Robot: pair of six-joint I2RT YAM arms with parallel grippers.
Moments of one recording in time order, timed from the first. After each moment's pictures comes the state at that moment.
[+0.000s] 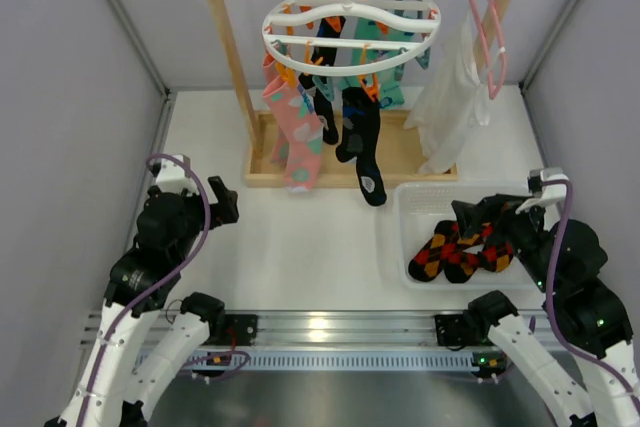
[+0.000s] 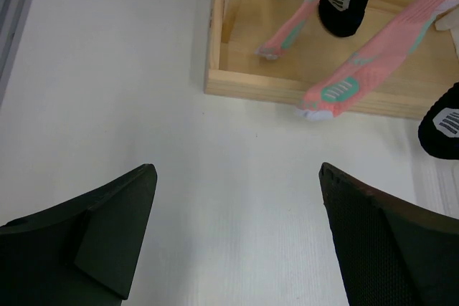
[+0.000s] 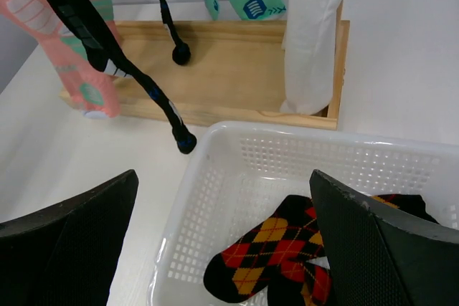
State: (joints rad) left arm -0.34 0.53 0.89 -0.72 -0.26 -0.33; right arm 0.41 0.34 0.92 -0.74 0.11 0.23
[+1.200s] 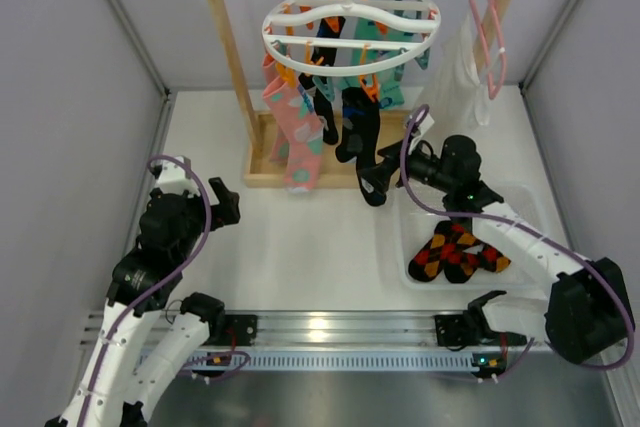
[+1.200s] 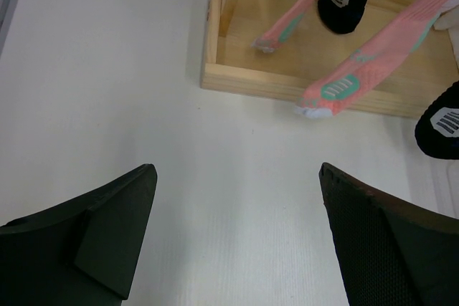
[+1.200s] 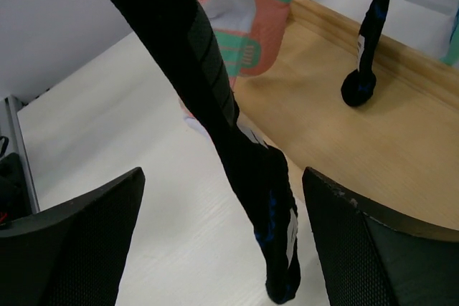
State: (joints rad) left arm -0.34 0.53 0.86 -0.72 -0.25 -0.36; right arm 0.43 1.18 0.74 0.31 -0.55 0.19
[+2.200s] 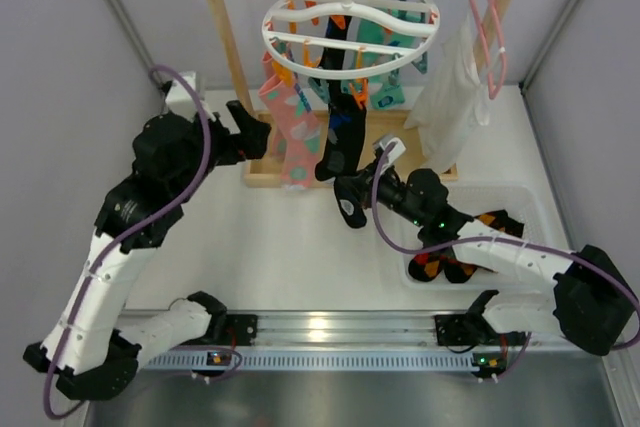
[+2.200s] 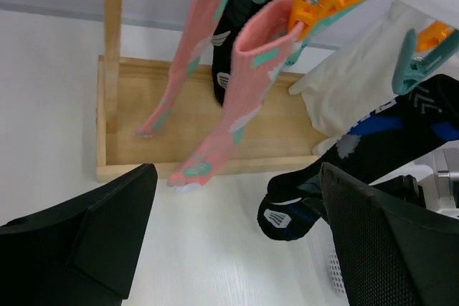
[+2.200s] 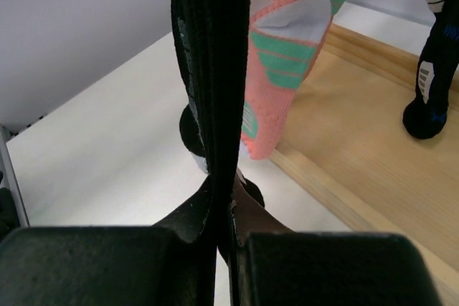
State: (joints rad) left arm -0.43 0.94 1.45 -0.70 -0.14 -0.44; right arm 0.76 1.21 0.65 0.53 -0.14 0.21
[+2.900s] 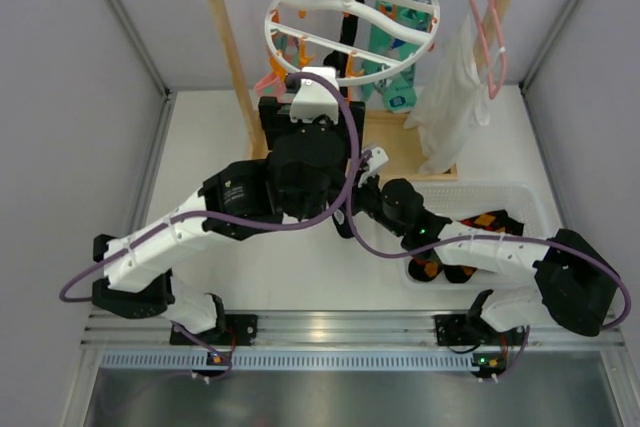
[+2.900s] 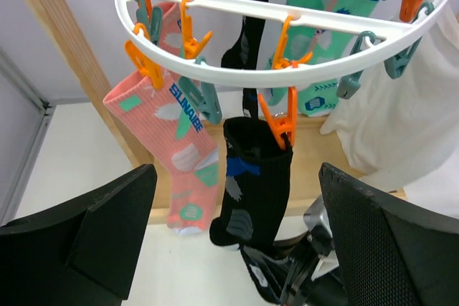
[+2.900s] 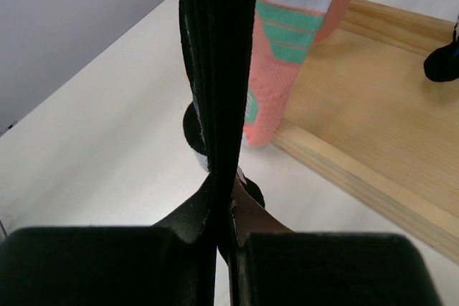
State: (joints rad) left arm -1.31 1.45 1.94 -0.70 -1.21 -0.22; right arm 0.92 1.32 0.67 0.54 0.13 0.25
